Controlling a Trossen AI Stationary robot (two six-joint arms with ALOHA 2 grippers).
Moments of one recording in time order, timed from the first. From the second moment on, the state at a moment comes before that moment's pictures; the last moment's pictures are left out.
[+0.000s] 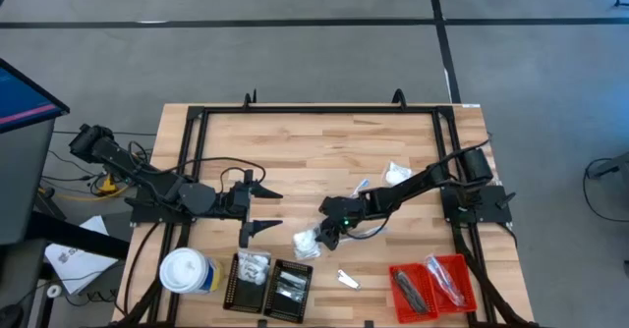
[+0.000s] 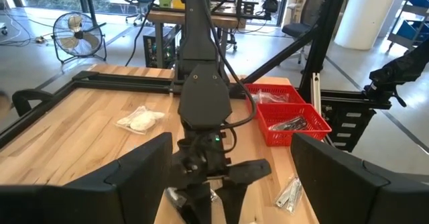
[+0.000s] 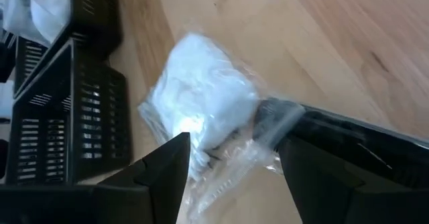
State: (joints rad) left arm -0.47 1.03 0.70 0.14 -0.50 -0.16; right arm 0.18 1.94 0.95 0.23 -0.14 0.85
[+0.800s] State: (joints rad) left arm -0.47 1.03 0.70 0.14 -0.50 -0.16; right arm 0.19 1.94 0.96 0.29 -0.13 0.75
